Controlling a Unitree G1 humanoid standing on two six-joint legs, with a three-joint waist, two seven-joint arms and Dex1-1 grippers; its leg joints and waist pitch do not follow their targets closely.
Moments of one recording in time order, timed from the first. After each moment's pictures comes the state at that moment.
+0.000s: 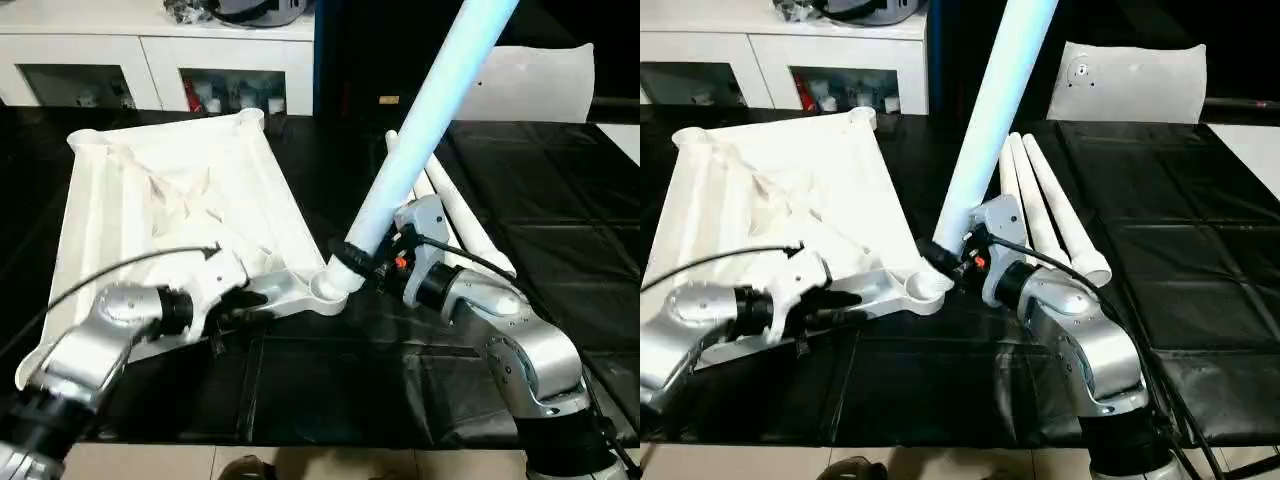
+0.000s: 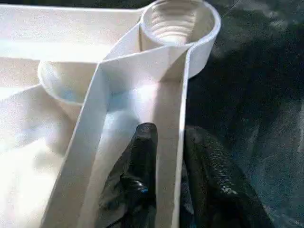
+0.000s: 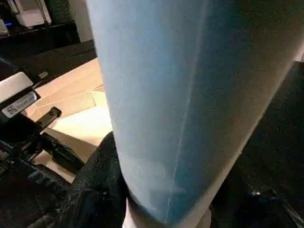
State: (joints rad) left arm -0.33 0.64 -0.29 0.15 -0.20 0.32 -0.96; right arm -0.30 -0.23 0.15 -0.19 0.33 0.58 0.53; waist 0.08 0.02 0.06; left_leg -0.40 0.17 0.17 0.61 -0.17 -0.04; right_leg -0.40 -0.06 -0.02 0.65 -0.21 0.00
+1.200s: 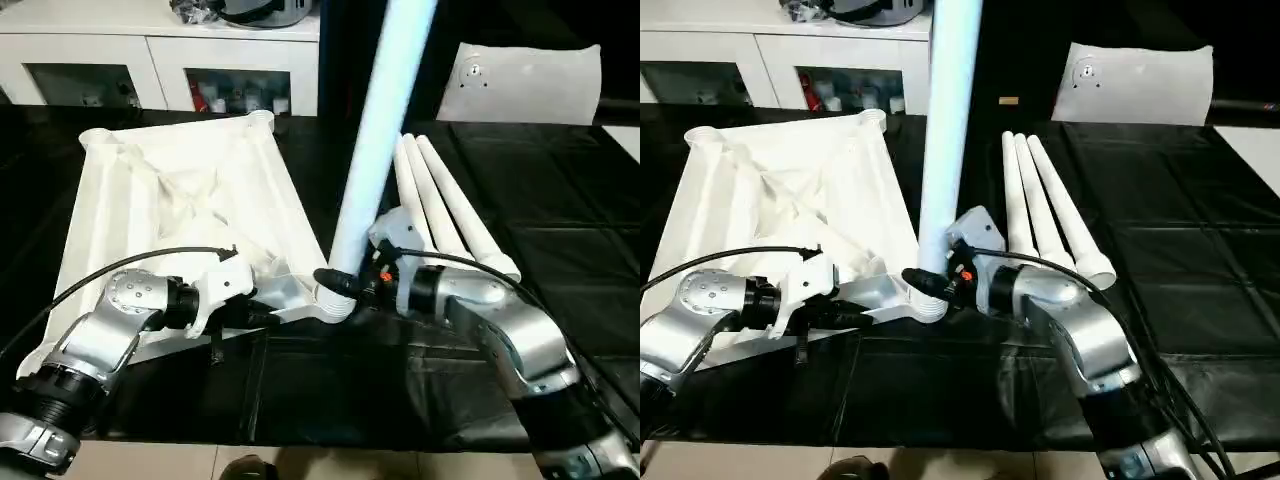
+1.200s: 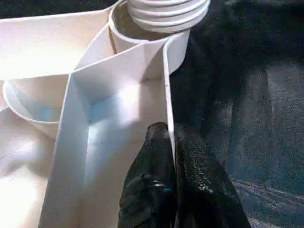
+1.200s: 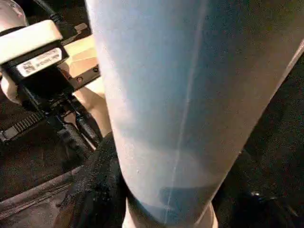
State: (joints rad) left arm -0.40 0.63 -0.33 0.31 -0.12 0.11 -1.16; right arm -0.41 -0.29 0.25 -0.02 0.30 0.57 0.72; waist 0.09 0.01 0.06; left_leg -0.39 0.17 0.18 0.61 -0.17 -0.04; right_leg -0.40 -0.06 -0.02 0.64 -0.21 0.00
